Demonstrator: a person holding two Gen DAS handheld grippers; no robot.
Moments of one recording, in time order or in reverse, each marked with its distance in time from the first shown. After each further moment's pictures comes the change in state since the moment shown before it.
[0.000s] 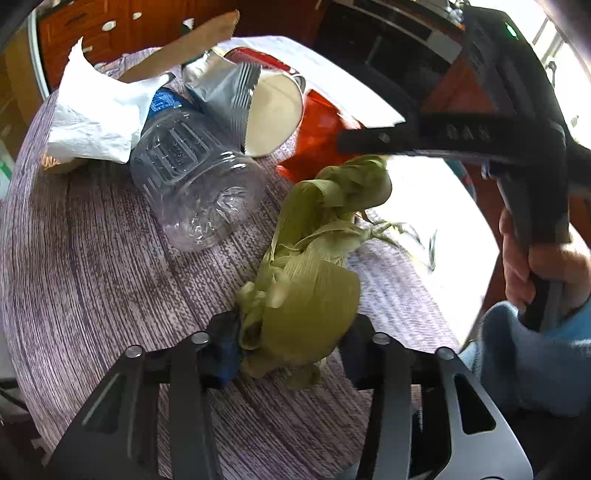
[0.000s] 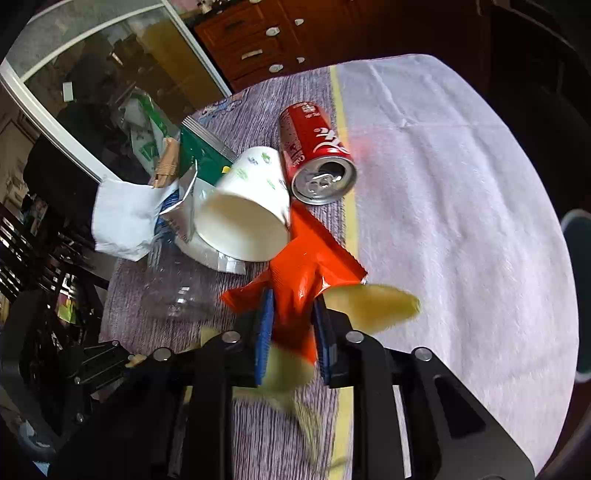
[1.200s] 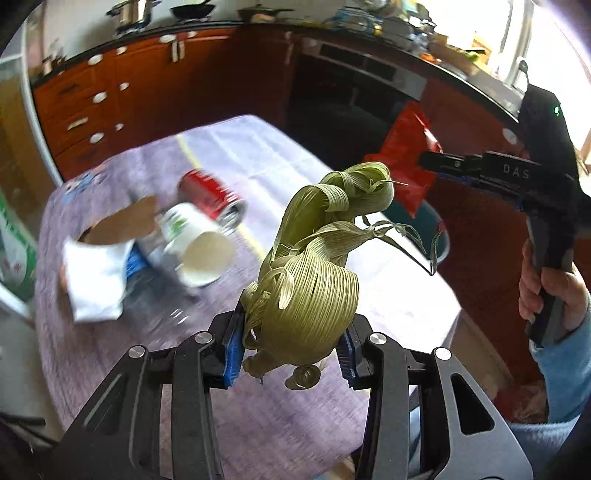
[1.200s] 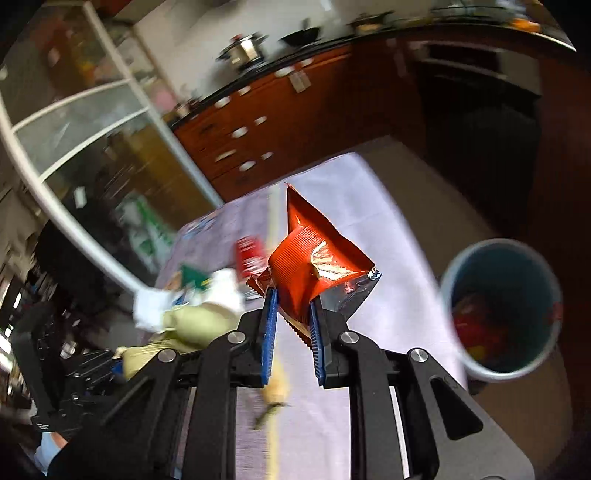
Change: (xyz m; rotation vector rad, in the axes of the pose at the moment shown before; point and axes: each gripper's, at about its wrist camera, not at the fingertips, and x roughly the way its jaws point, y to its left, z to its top) left arm -0.058 -0.082 0.064 0.124 -0.183 0.051; right arm -0.171 -0.104 -0.004 0.163 -0.353 -0.068
